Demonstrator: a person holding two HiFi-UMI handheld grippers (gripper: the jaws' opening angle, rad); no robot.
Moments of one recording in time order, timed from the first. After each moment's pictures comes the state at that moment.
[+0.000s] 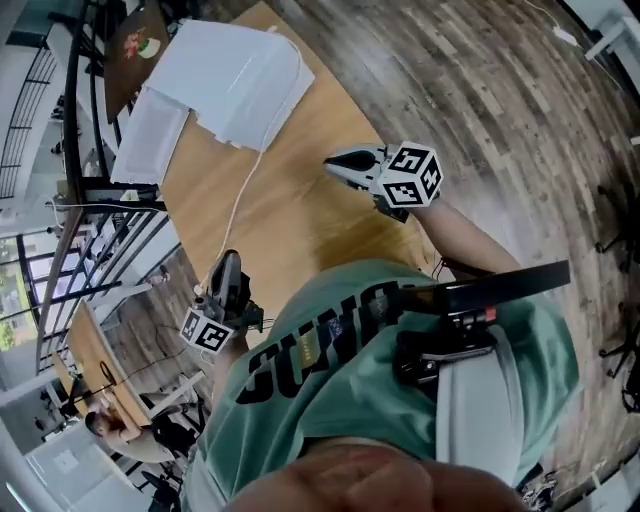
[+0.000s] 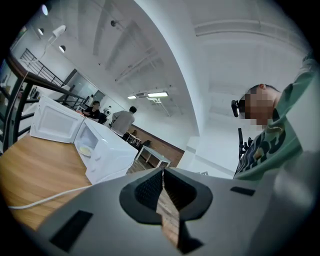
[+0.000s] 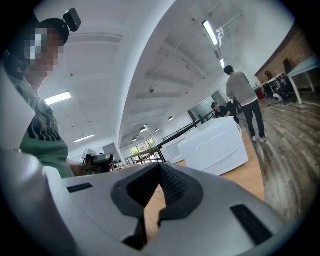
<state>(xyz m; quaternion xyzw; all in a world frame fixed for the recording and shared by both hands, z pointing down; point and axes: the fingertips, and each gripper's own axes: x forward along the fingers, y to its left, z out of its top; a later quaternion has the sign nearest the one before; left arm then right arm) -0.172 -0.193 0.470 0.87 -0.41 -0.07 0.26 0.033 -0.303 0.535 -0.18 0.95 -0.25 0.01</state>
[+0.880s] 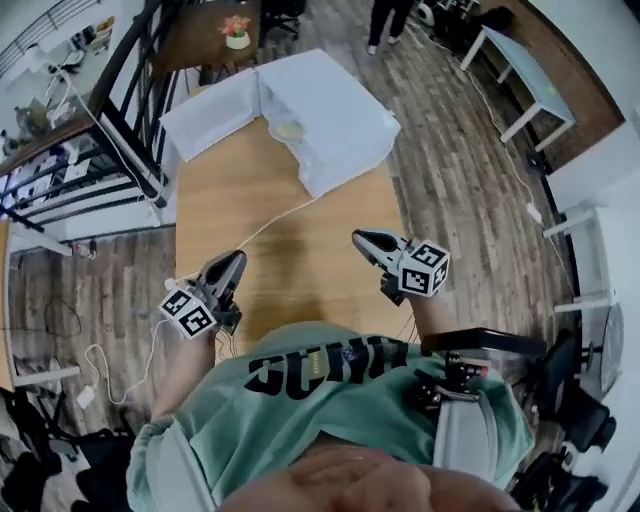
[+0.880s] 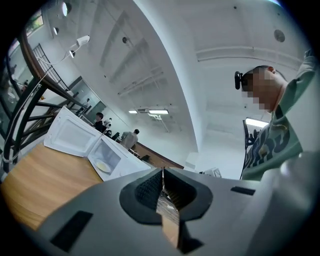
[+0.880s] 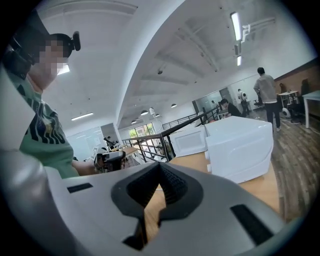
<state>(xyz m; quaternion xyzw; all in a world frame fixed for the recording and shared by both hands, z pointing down) -0.294 -0.160 0.469 0.87 -0.41 -0.17 0.23 -0.070 -0.242 0.472 -0.17 0.96 -0.19 -0.09</state>
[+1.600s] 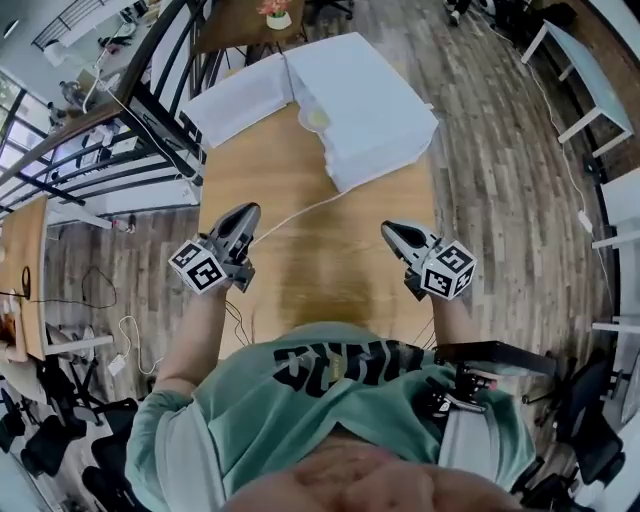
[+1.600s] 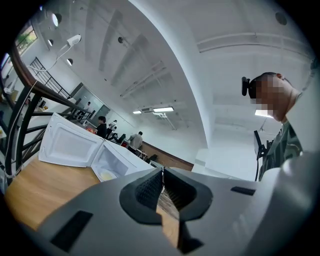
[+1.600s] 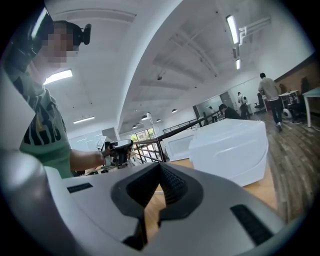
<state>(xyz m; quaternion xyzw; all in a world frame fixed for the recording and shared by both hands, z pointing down) -0.329 -0.290 0.460 0.85 -0.45 -0.14 0.22 -0.074 -0.326 0.509 -0.17 0.97 -0.18 -0.06</state>
